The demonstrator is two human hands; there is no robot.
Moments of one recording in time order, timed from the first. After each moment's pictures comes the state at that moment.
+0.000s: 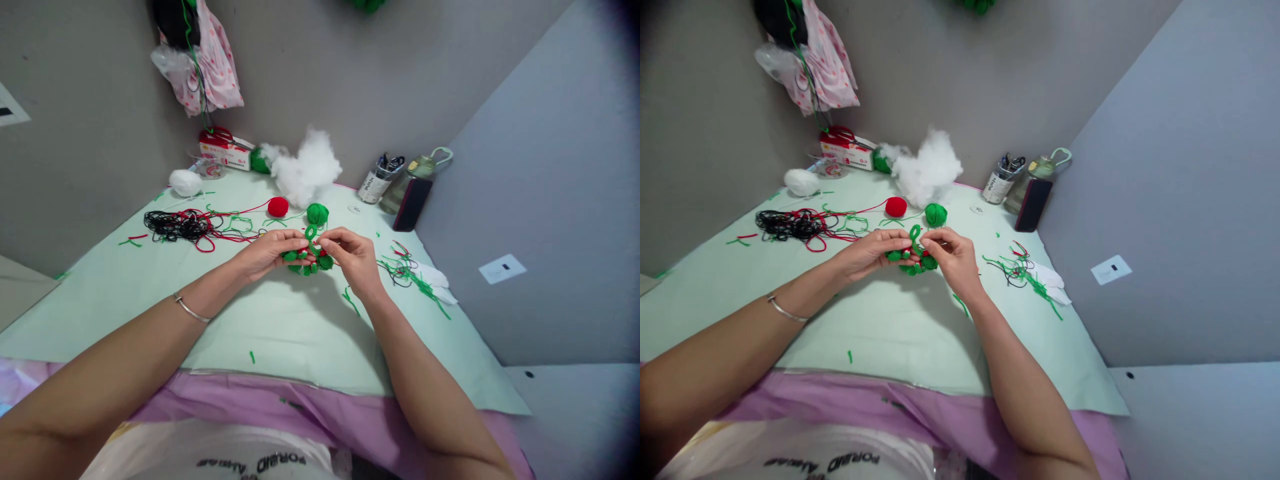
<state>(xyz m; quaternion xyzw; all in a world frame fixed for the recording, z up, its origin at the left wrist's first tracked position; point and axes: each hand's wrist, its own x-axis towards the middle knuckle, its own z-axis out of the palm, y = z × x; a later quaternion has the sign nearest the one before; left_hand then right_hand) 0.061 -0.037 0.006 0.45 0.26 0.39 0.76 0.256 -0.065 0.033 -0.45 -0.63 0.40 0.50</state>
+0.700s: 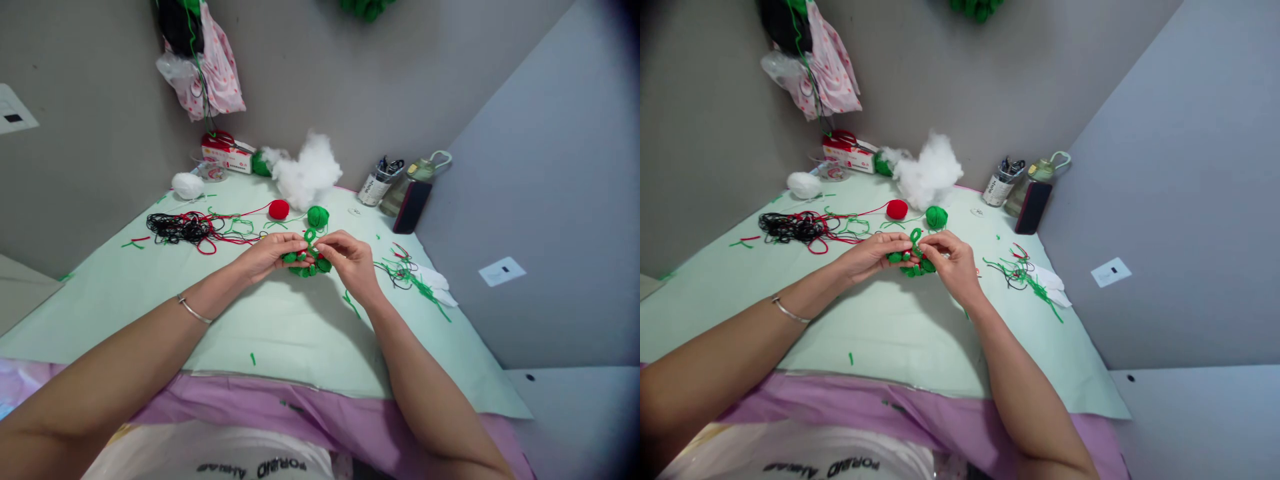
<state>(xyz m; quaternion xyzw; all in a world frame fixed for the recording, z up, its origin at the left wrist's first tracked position) 0.060 -0.035 0.002 0.45 0.28 0.39 0.76 0.256 -0.063 0.026 -0.41 -0.67 0.35 0.50</state>
